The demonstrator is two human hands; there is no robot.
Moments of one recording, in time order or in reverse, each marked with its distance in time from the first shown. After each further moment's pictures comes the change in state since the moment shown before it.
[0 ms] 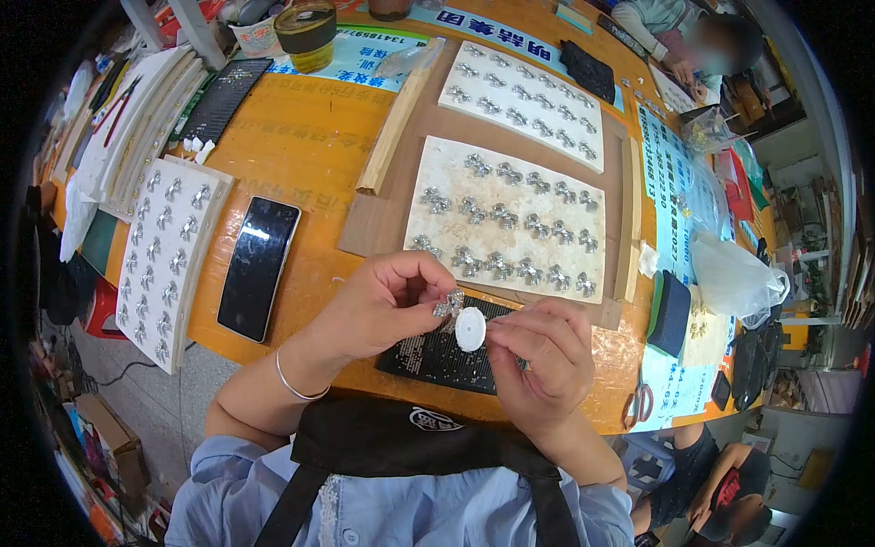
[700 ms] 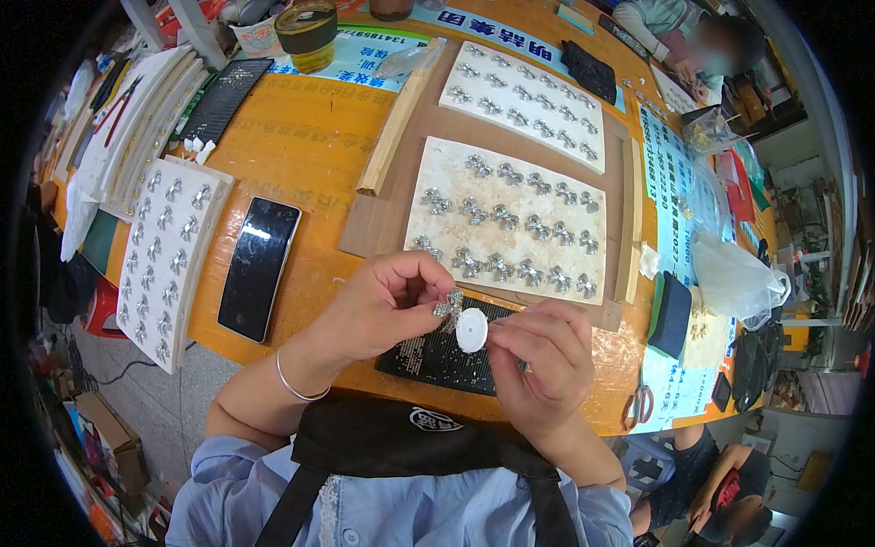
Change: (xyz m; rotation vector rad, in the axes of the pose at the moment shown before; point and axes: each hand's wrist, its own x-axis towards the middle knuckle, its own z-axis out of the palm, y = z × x) left_hand 0.000 0.000 0.001 0.026 0.023 0.007; right_hand -0.001 0.000 -0.001 0.005 -0.009 0.010
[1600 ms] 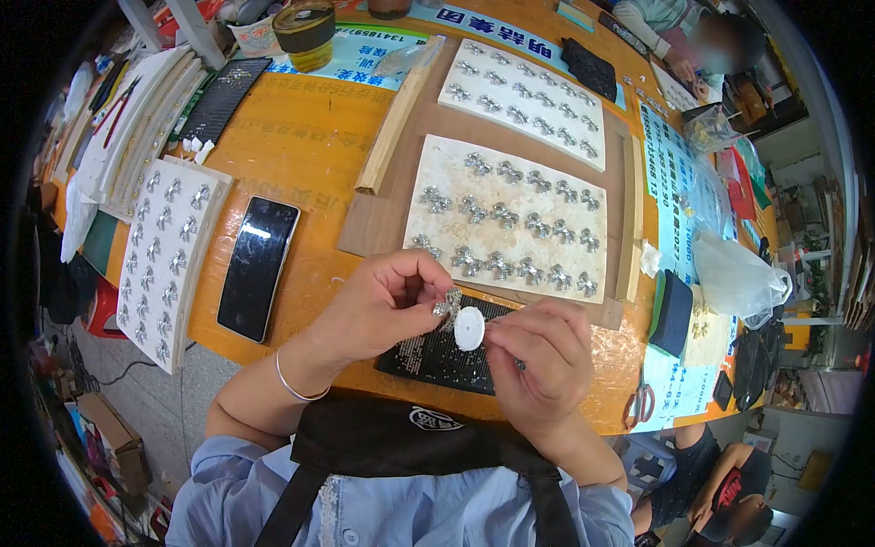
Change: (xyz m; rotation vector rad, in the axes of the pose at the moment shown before) left_hand 0.000 0.003 0.002 0.007 0.019 -0.017; right_hand 0.001 0.000 0.000 -0.019 -0.023 -0.012
